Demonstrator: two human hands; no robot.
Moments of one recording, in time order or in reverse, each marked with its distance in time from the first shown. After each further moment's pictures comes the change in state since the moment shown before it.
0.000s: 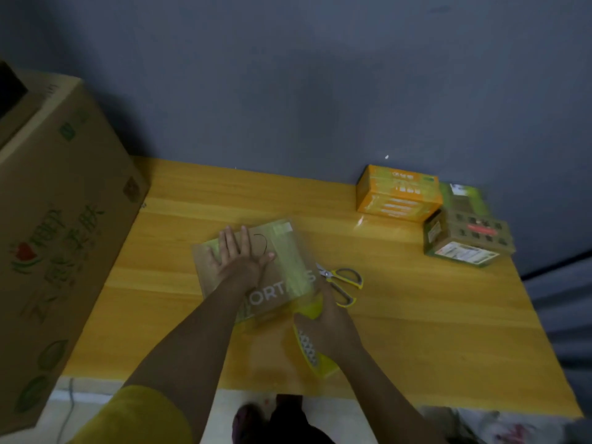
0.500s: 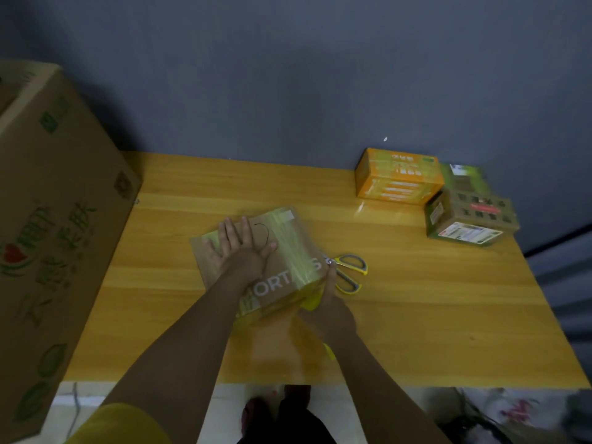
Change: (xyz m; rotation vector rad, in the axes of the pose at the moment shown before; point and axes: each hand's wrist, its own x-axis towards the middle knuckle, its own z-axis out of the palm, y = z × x) left_hand 0.002 -0.007 0.007 -0.031 0.016 0.078; right_hand 0.027 0.024 0.041 -0.096 0.103 0.090
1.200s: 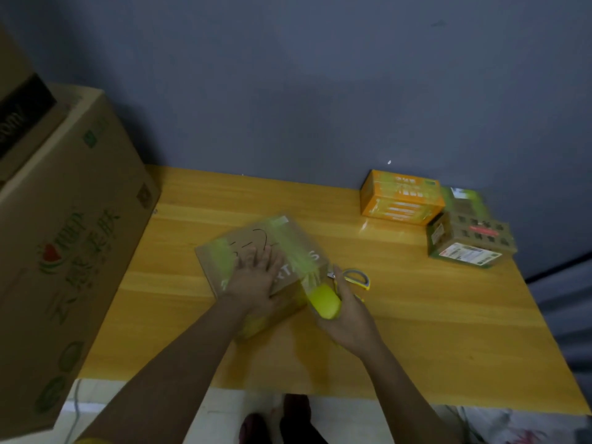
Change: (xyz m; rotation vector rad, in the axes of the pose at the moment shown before) left_hand -0.045 -0.014 -0.013 0.431 -0.109 0.427; right_hand -0.018 0.001 -0.045 0.137 0.038 -0.260
